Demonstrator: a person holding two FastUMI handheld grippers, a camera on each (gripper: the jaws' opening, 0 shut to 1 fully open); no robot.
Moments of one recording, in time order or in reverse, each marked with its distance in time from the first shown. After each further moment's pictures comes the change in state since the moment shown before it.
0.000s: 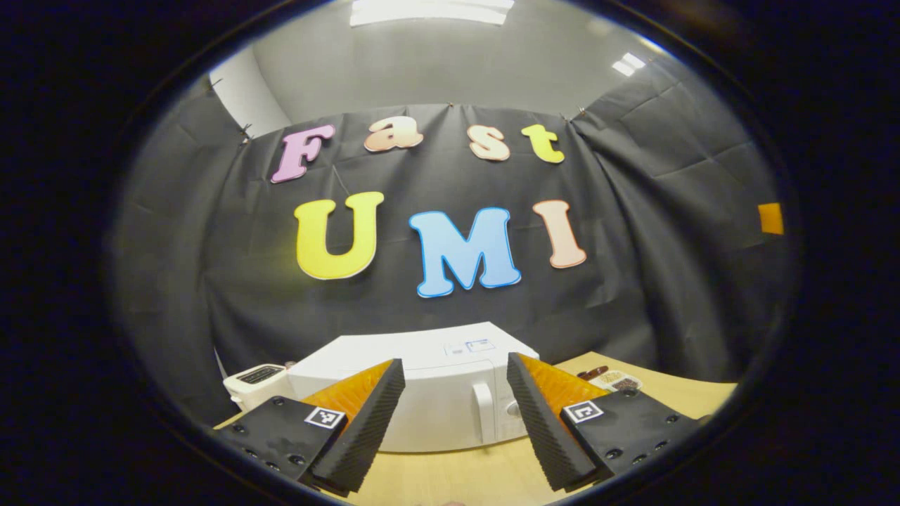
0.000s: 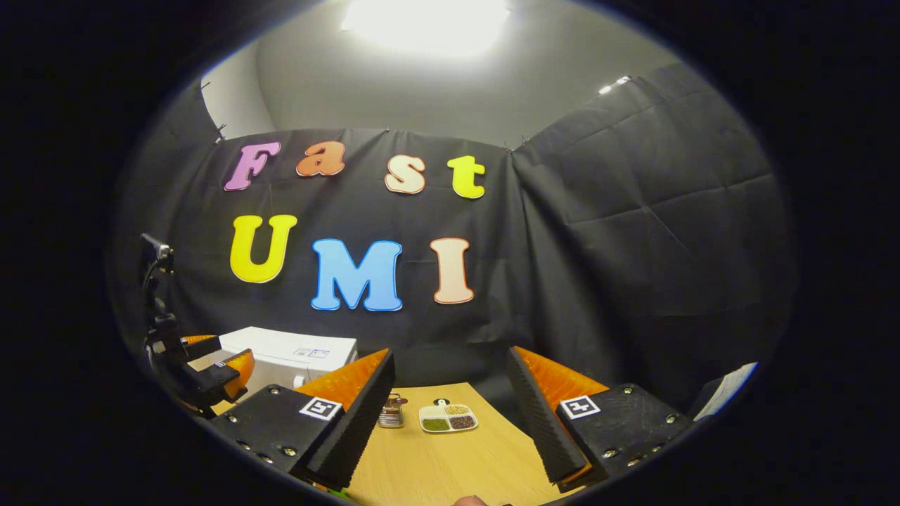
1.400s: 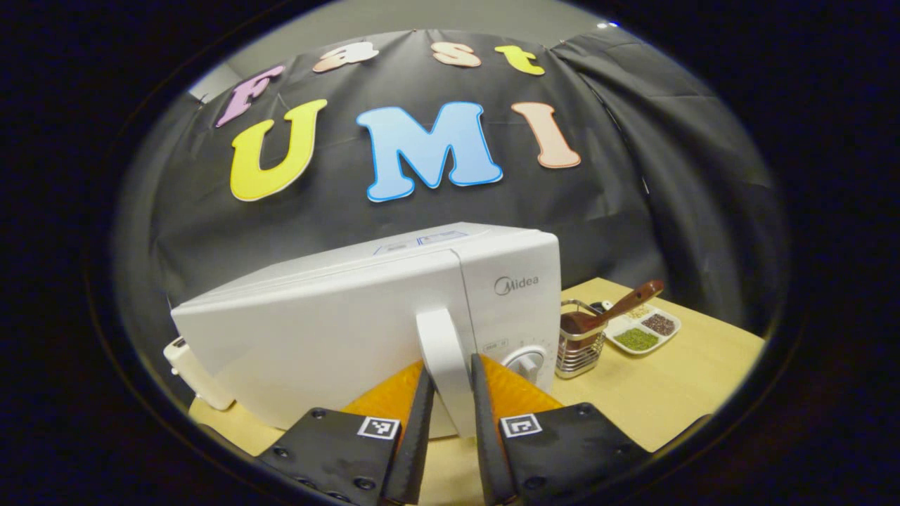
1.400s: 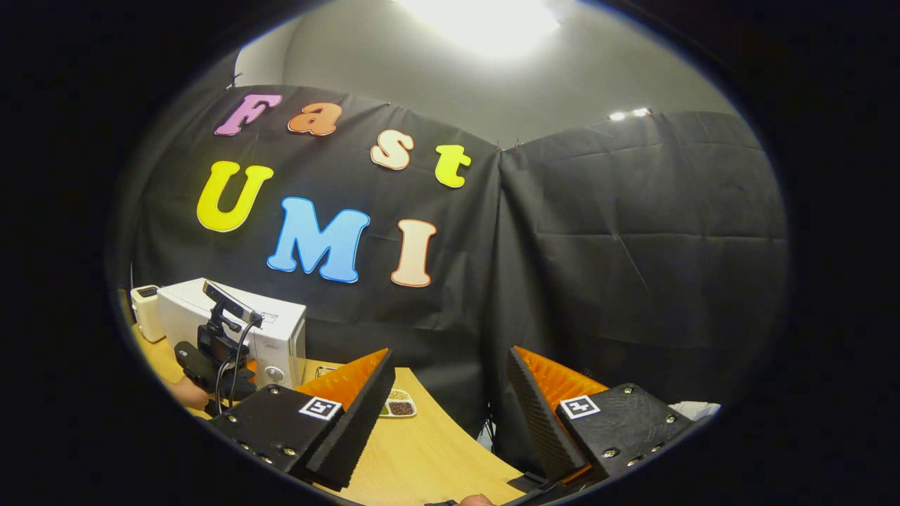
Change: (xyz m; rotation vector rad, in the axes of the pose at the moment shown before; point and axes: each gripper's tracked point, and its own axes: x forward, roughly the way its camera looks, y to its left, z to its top) left arm 0.135 -0.050 -0.169 0.046 0.289 -0.081; right arm -0.011 -0.013 0.002 -0.203 0.072 -0.150
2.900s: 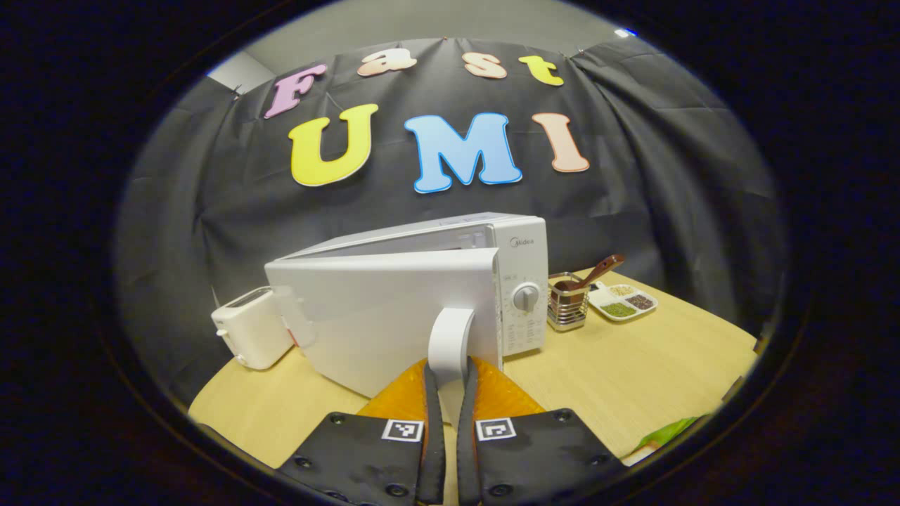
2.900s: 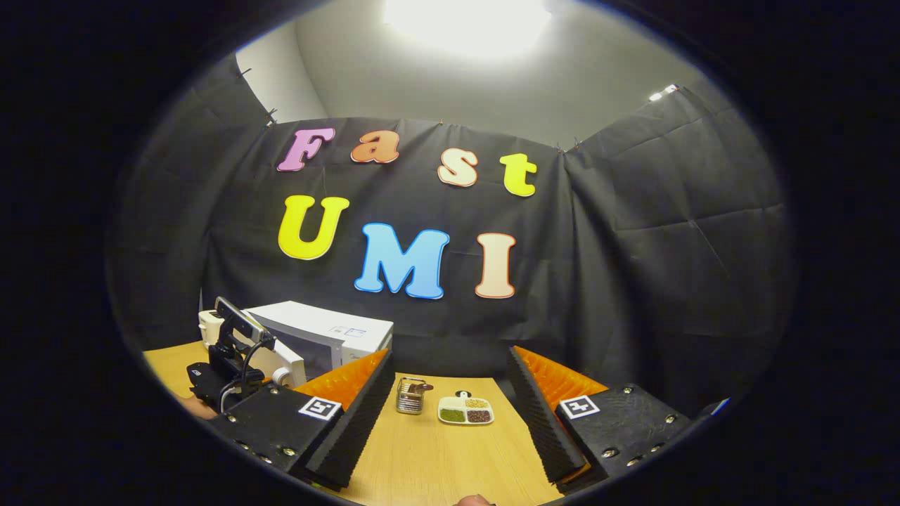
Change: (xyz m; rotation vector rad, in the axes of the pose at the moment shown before) left arm -0.175 0.036 -0.046 -0.046 0.040 0.115; right arm -0.026 0.057 -0.001 0.107 -0.074 0.423
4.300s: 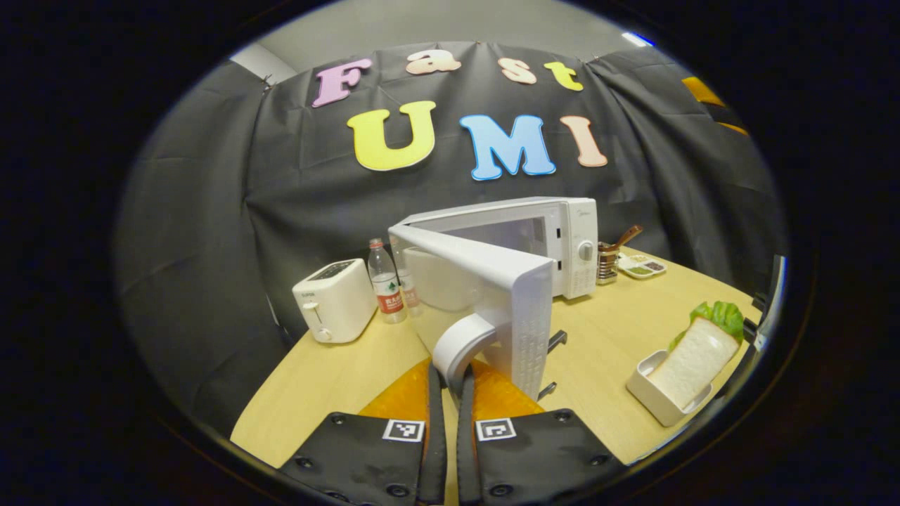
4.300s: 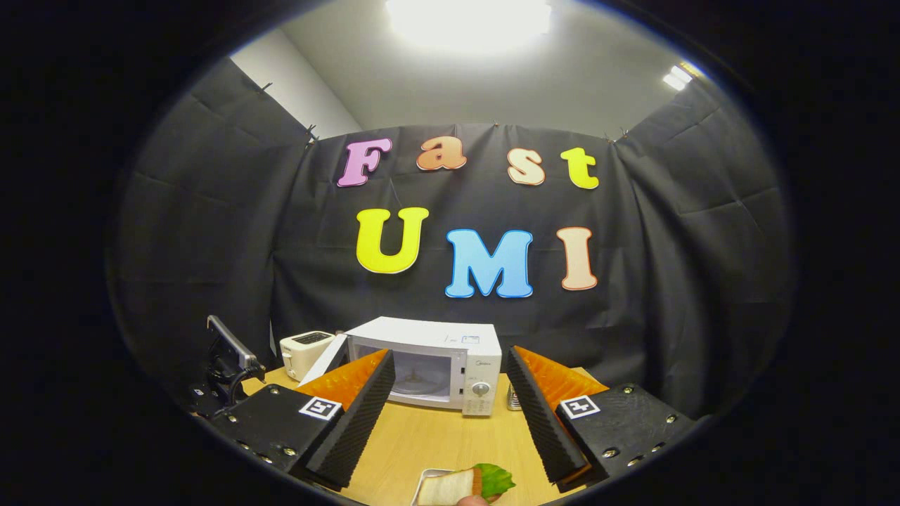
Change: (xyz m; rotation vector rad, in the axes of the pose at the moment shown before) left arm -0.126 0.187 -0.067 0.004 0.040 0.010; right arm -0.024 0.204 0.019 0.087 -0.016 0.153
